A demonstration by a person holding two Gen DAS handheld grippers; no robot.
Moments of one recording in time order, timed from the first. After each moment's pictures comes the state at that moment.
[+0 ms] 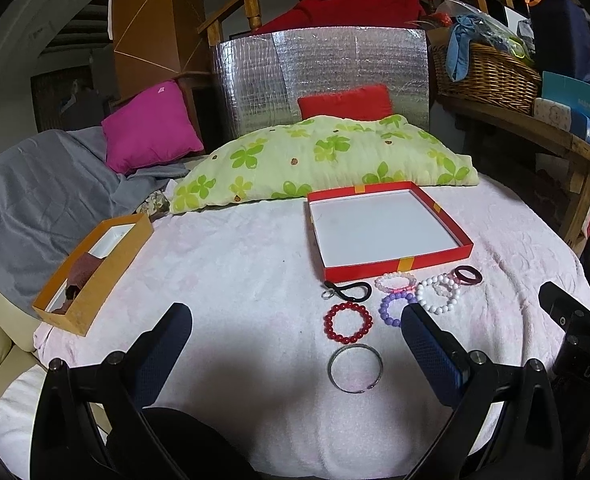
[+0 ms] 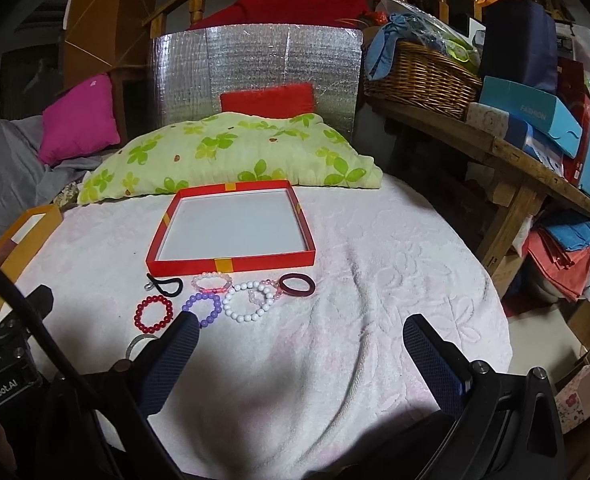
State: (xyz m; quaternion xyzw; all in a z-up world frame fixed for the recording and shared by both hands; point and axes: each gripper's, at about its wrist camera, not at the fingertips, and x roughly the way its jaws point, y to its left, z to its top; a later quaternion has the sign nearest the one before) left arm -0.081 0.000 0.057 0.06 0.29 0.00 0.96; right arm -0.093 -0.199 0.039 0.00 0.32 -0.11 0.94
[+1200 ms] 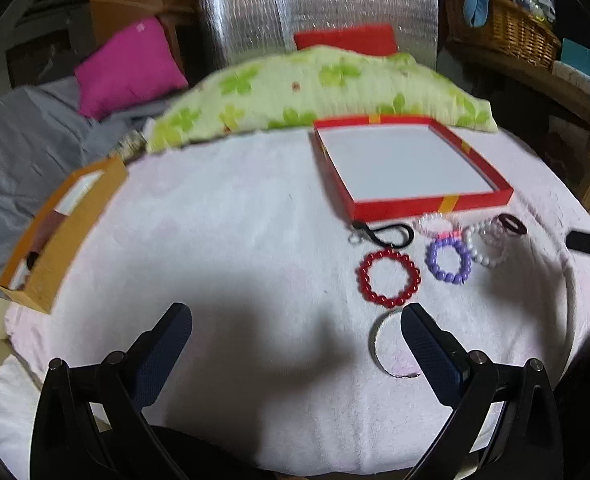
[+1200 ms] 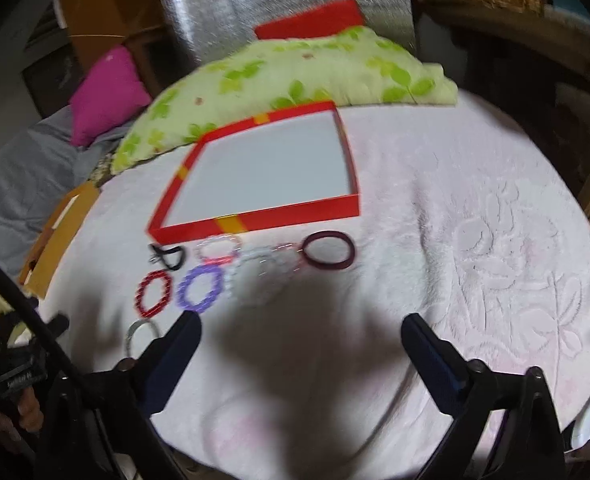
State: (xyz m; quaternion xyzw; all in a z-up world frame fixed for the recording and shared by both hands) left arm -0.008 0.034 -0.023 0.05 0.40 -0.03 0.92; right arm 0.010 -0.279 -0.037 0.10 0.44 0.04 0.89
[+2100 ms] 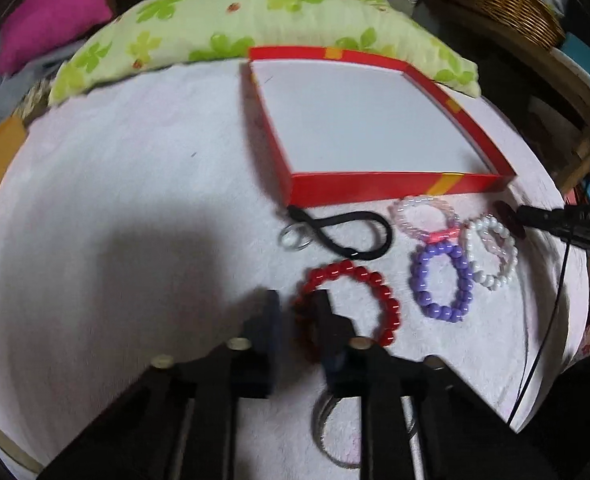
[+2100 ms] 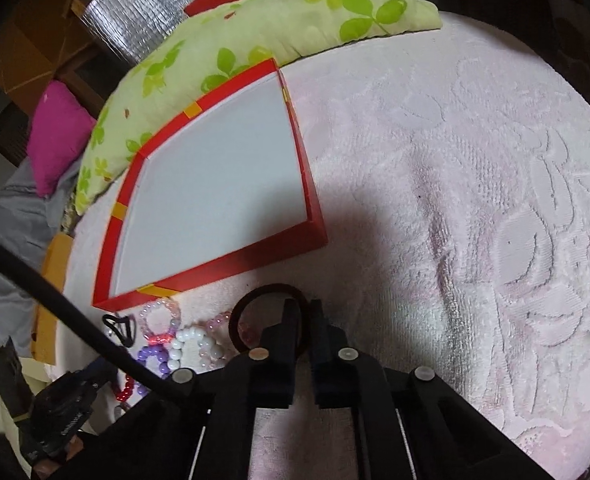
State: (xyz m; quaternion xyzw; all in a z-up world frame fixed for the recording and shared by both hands) left arm 0.083 -0.001 -0.078 0.01 0.49 -0.13 0.86; right arm 0.107 -0.327 -0.088 0.21 0.50 0.03 0.84
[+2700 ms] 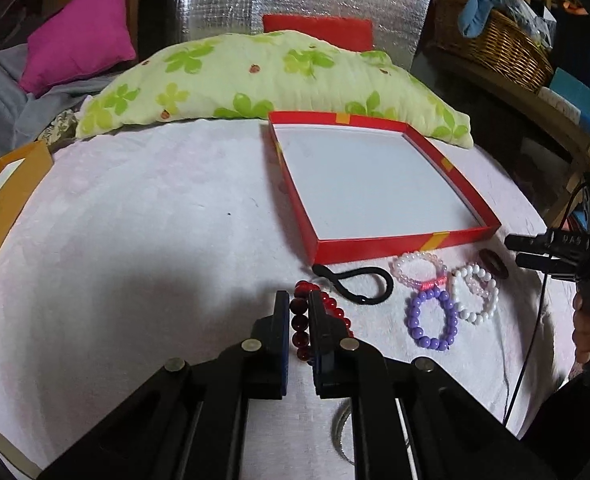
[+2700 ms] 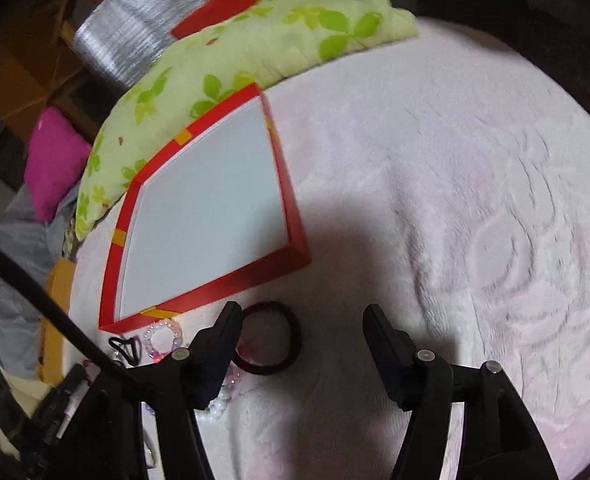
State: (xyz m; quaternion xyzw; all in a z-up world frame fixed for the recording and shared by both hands) left arm 0.068 0.029 -0.044 -0.02 0.41 -0.12 0.91; right arm 0.108 -0.333 -0.078 0.21 0.49 0.00 0.85
